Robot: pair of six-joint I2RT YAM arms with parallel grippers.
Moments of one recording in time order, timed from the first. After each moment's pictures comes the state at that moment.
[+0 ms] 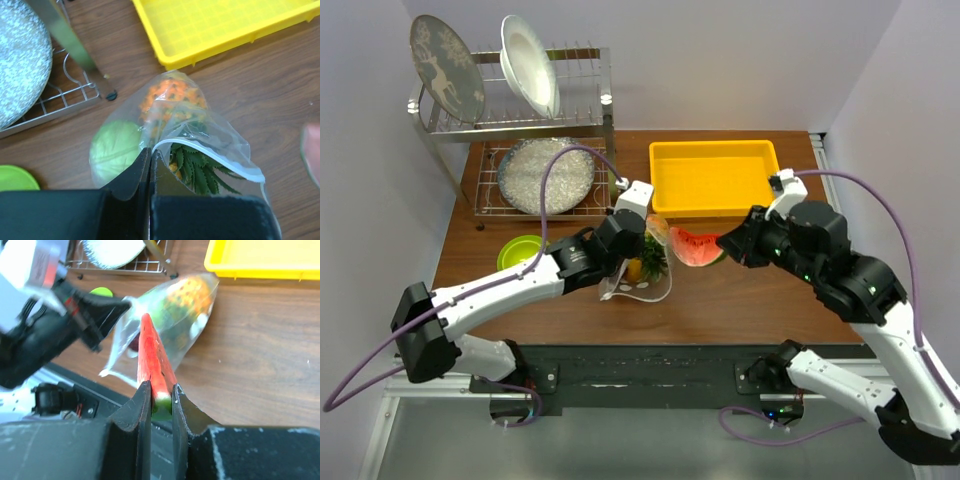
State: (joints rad) left arm -0.98 1.35 1.11 -0.33 -0.60 -0.31; right arm 0.65 0.85 1.30 -0.92 0.06 0.57
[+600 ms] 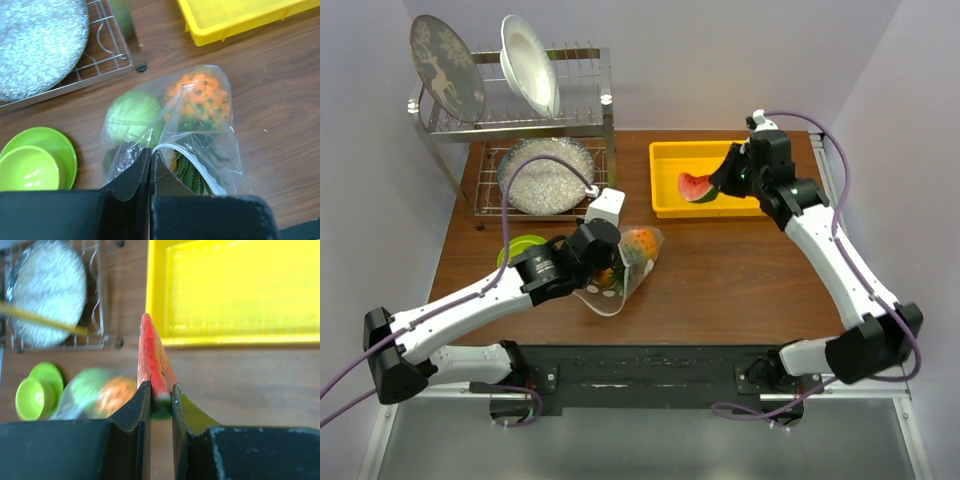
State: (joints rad) left arm -0.98 1.17 1.06 -0.55 -0.64 -0.37; right arm 0.36 1.34 1.38 -0.59 0.03 0.48
